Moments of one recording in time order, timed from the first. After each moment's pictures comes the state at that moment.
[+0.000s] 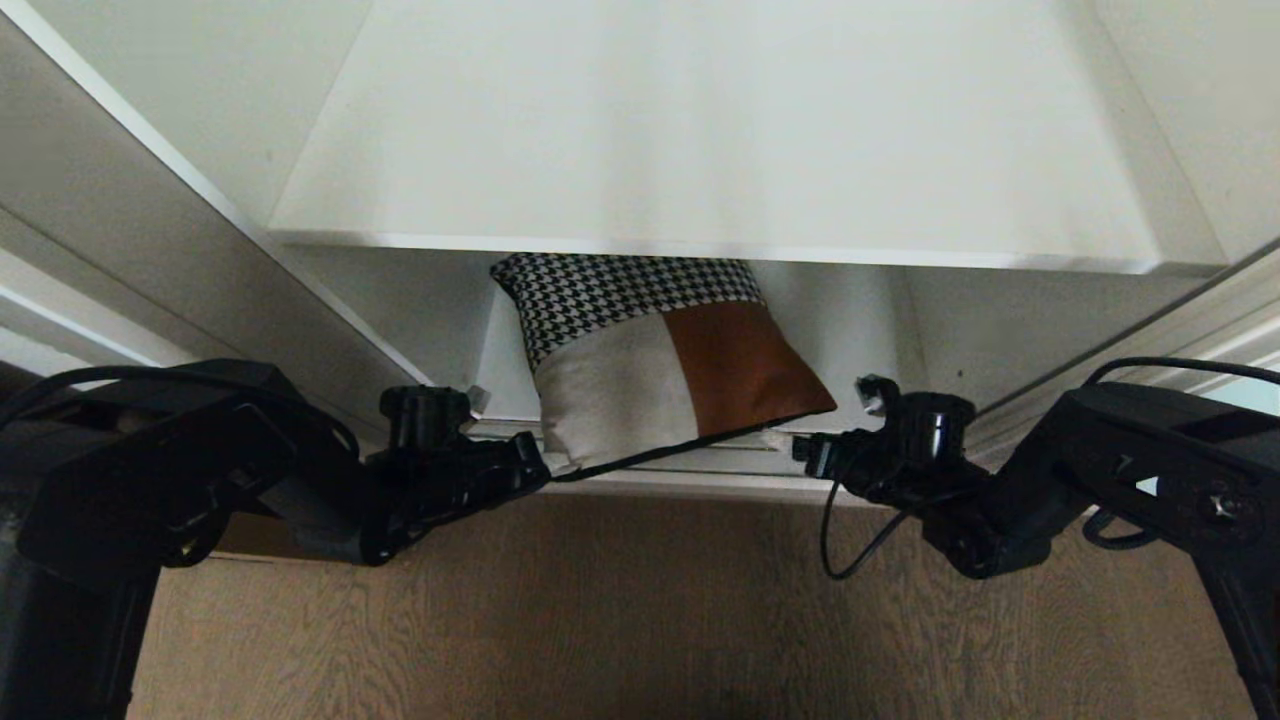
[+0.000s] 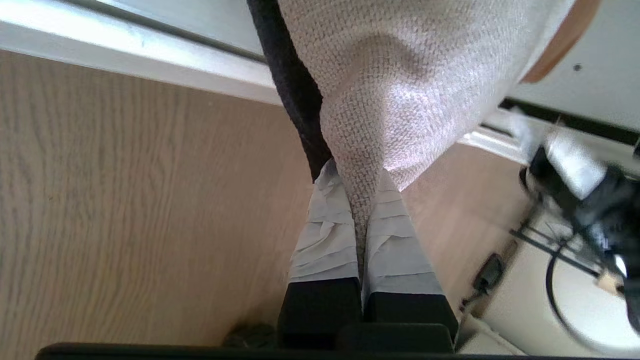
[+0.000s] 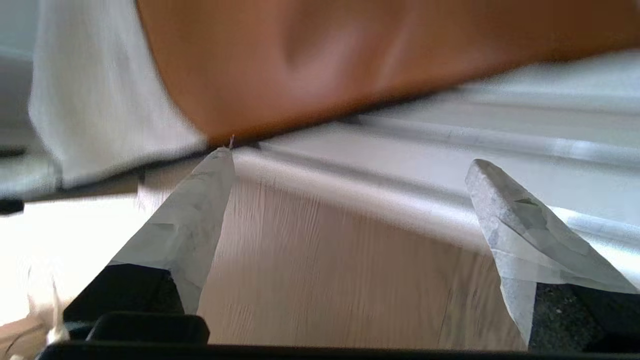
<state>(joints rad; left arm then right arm) -0.18 2.30 -1.06 -0.85 -0.51 -0.64 0.23 2.42 -1.15 -1.09 0.35 0.41</state>
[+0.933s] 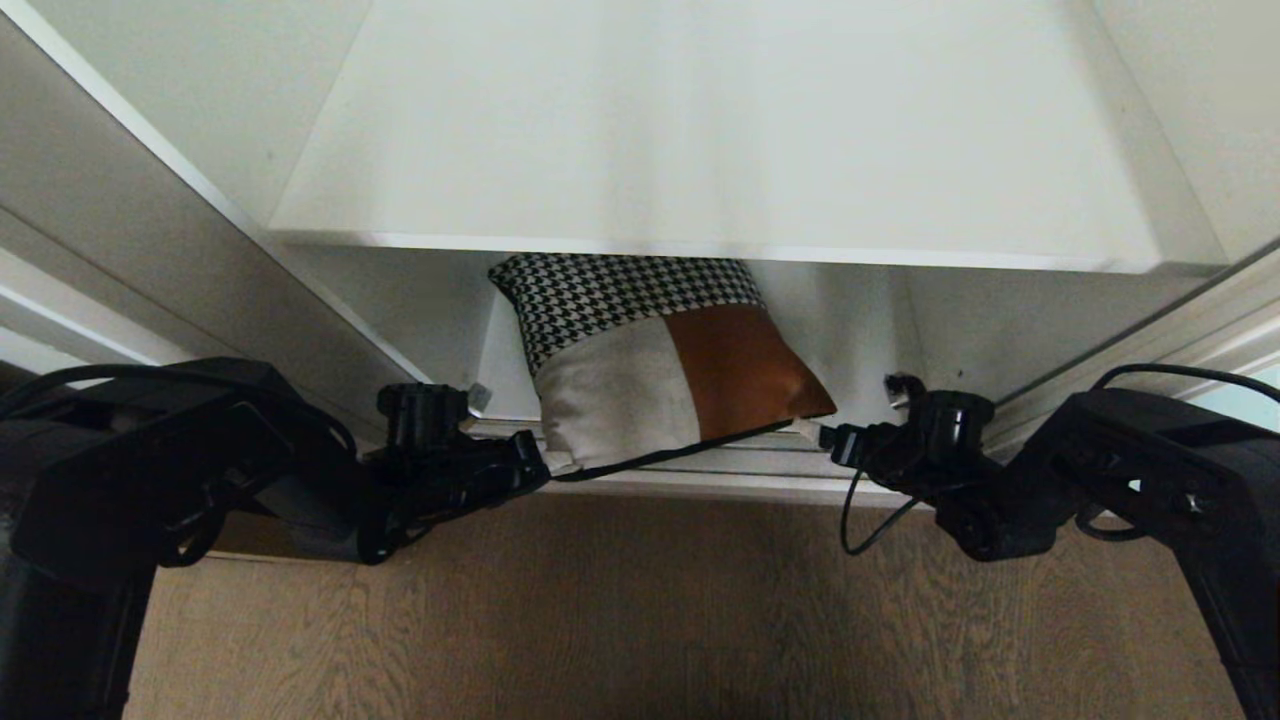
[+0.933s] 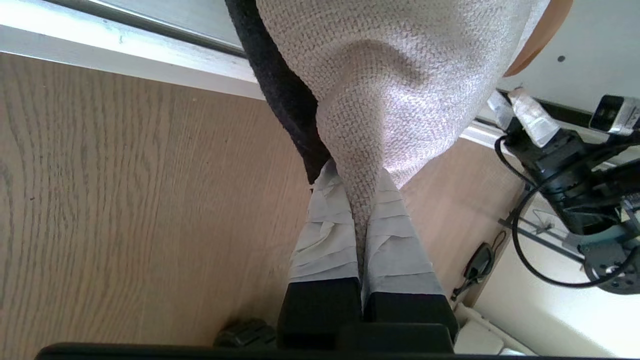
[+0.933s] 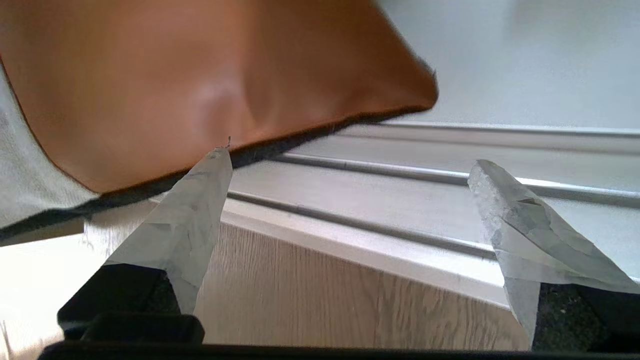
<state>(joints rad) -0.18 2.30 -1.07 -0.85 -0.55 -0.65 0.13 2.51 -1.27 -1.07 0.34 0.41</state>
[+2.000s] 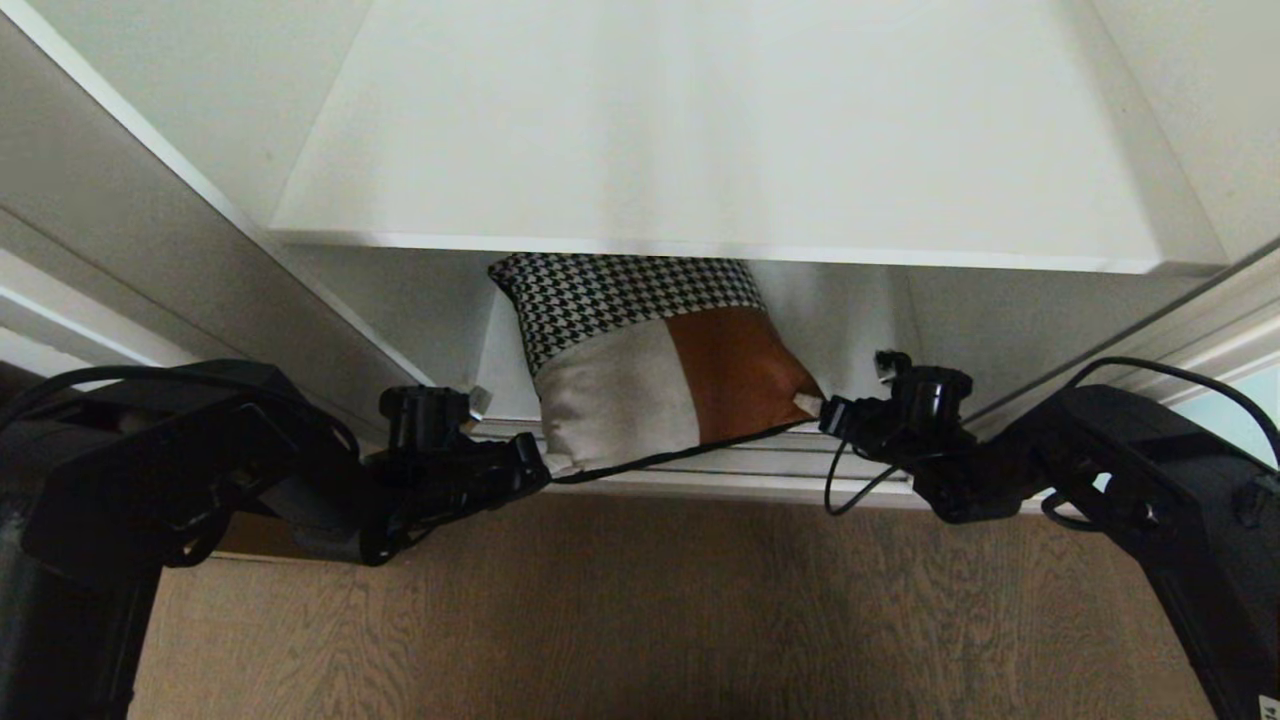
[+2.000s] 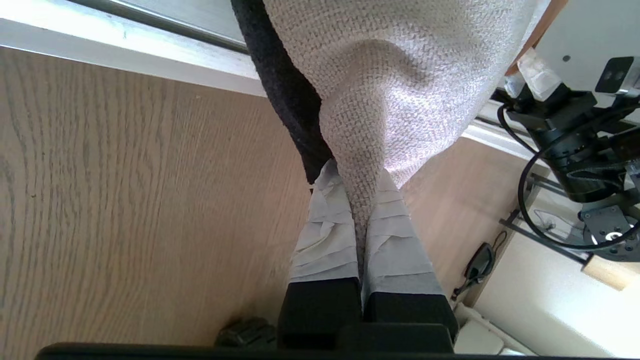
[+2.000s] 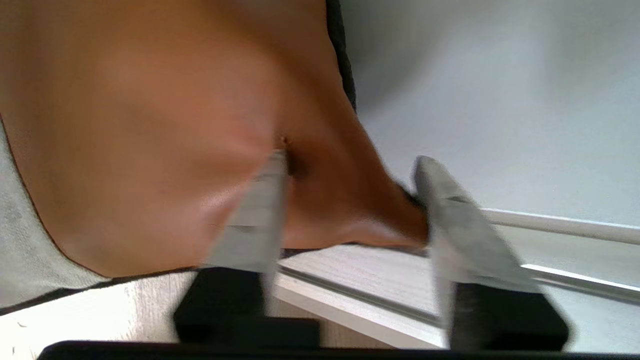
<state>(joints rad) -0.18 2.31 -1.07 -0.85 -0.54 -0.65 0.13 2.60 -1.57 -0.91 0.35 0.49</state>
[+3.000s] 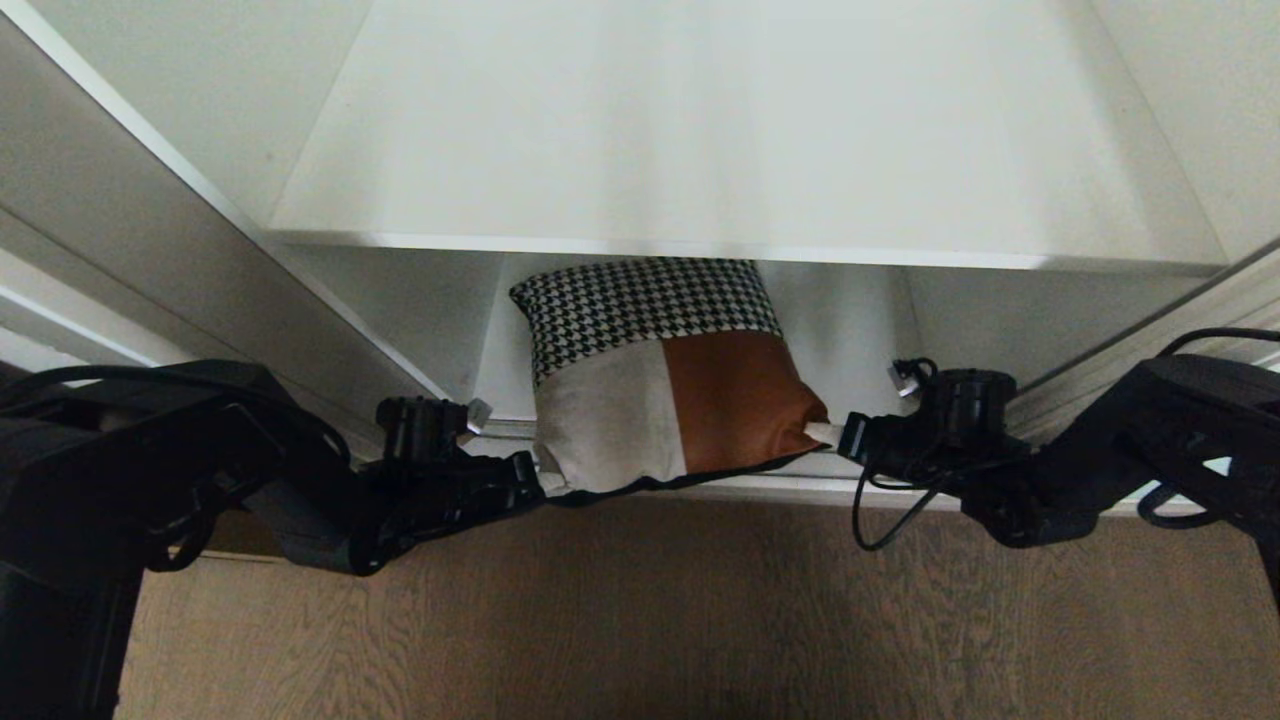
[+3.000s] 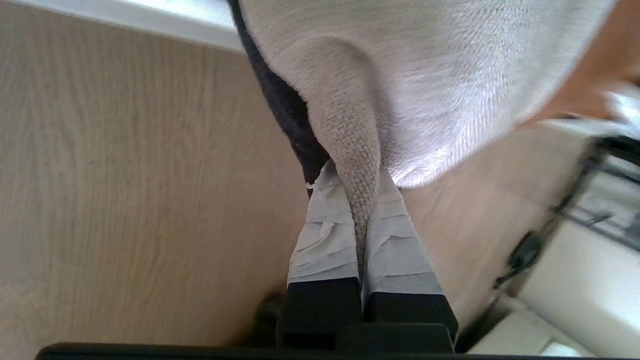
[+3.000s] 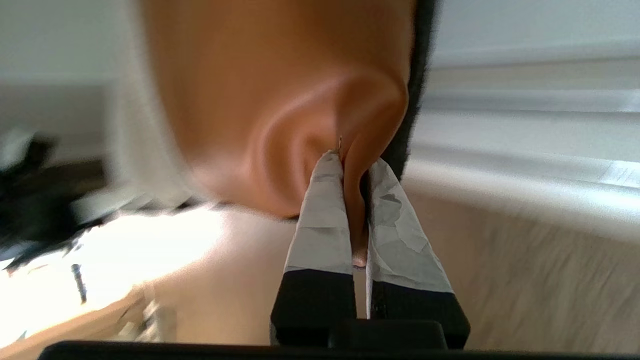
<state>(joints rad) -0.18 2.28 -1.01 -0.78 -0.50 -0.53 0.15 2.31 -1.13 -0.92 0.51 0.55</state>
